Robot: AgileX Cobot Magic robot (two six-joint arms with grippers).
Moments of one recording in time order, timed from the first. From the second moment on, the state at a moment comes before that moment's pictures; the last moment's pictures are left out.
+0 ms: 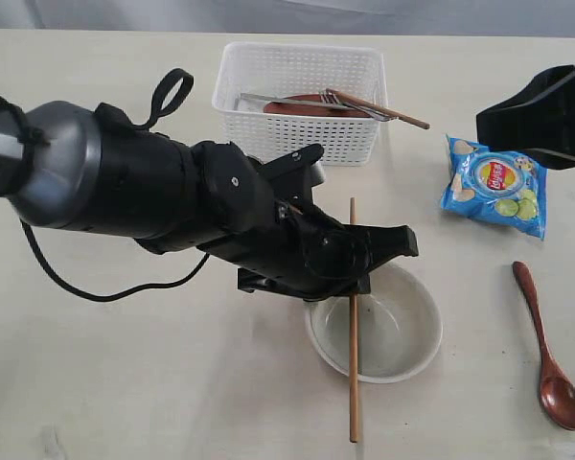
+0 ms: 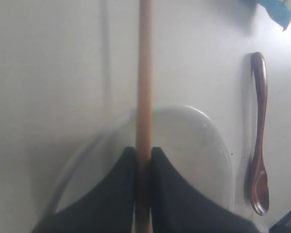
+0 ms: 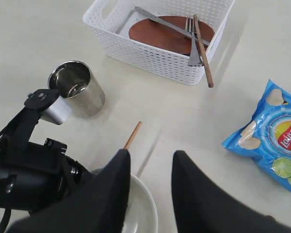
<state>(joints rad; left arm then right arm) -0.98 1.85 -0.98 -1.03 0.22 0.02 0.40 0.93 -0.79 0.19 0.72 -0.05</state>
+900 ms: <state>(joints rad) -0.98 1.85 -0.98 -1.03 0.23 0.02 0.40 0.93 -0.79 0.19 0.72 -0.05</state>
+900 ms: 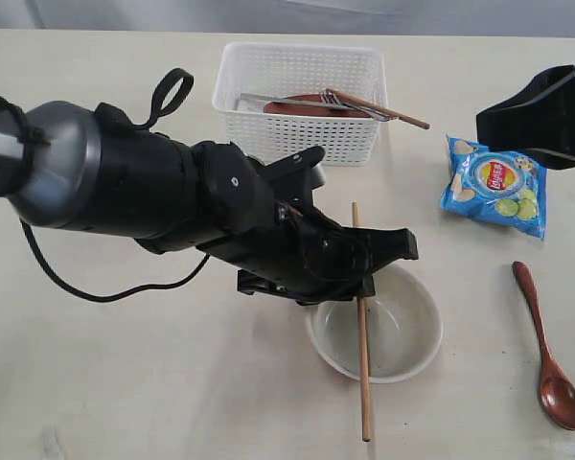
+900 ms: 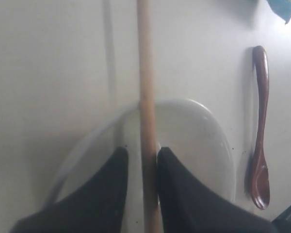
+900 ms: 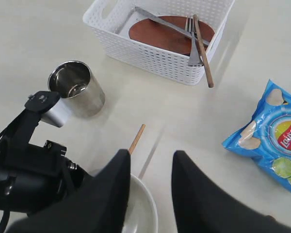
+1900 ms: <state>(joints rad) -0.98 1.80 -0.98 -1.00 0.21 0.02 0.40 0.93 -0.79 0.19 0.72 -0.05</state>
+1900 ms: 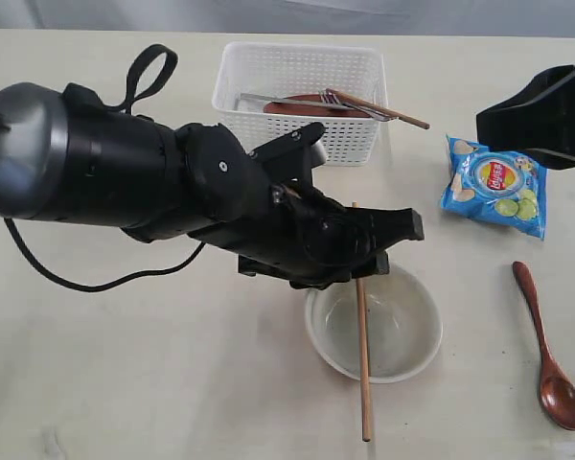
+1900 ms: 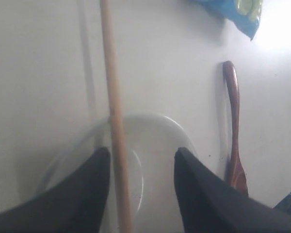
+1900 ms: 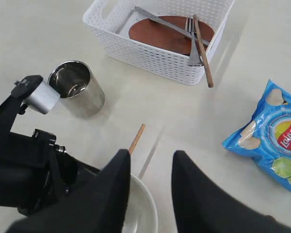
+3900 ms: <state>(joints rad) -0.87 0.91 -0.66 -0.43 0.18 0.01 0.06 1.85 -1.56 0.43 1.22 -0.42</state>
